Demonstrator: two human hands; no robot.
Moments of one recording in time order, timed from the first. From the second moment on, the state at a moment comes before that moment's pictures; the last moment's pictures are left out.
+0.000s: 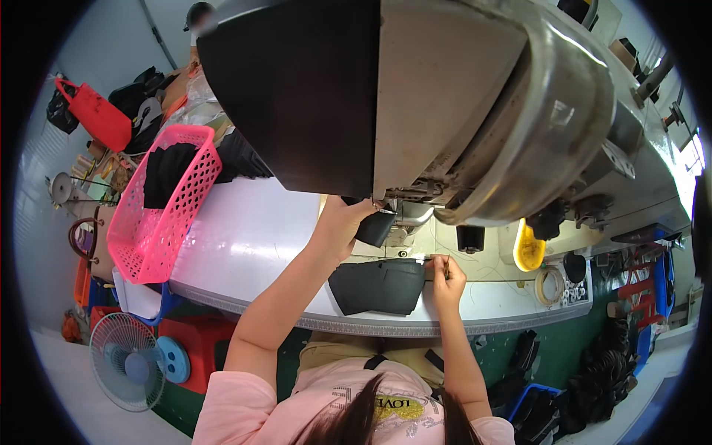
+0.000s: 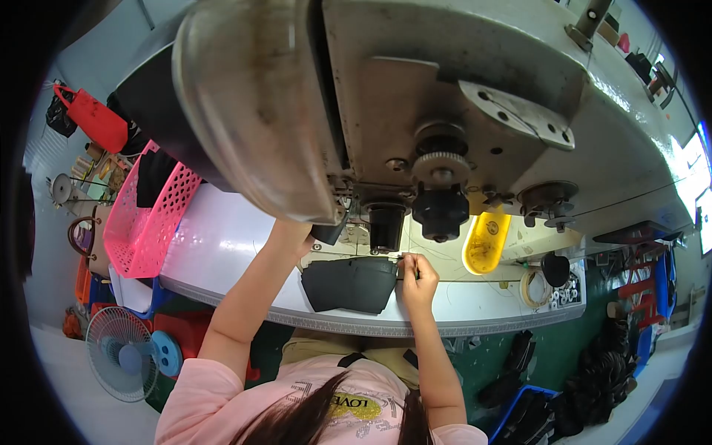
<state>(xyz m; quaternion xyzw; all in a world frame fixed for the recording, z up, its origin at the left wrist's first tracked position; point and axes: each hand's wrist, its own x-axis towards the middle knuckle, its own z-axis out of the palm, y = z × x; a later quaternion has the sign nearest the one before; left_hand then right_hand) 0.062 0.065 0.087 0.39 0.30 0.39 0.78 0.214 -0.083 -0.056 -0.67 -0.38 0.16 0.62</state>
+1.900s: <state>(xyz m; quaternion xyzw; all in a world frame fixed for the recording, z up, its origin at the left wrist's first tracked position) 0.005 0.000 -0.012 0.91 0.29 0.27 0.15 0.163 -0.095 -0.021 -0.70 -0.56 0.08 0.43</state>
